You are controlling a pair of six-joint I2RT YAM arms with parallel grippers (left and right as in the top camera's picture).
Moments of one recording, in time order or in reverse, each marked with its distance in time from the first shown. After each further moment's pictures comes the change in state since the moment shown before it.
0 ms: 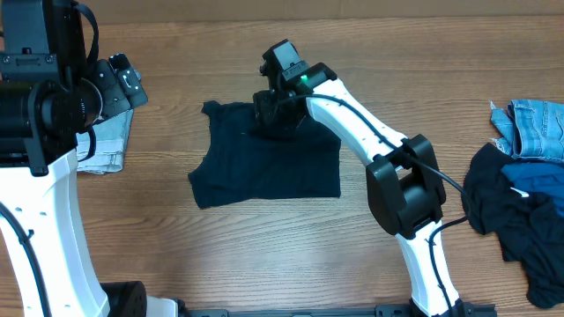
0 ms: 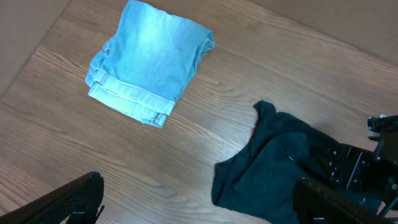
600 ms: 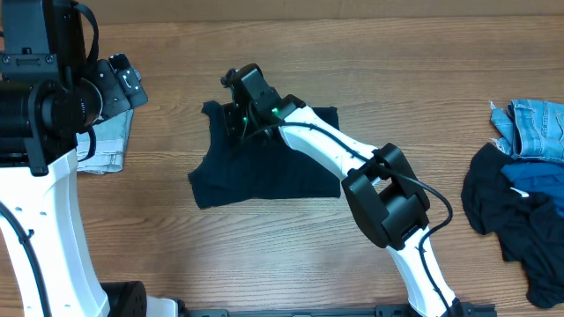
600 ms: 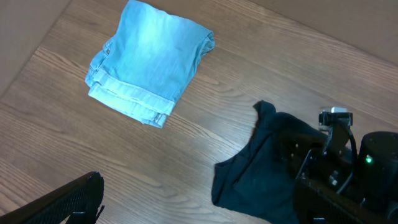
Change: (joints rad) left arm 0.000 0.000 0.000 0.000 0.000 0.000; right arm 0.135 0.002 -0.122 0.378 0.001 0.041
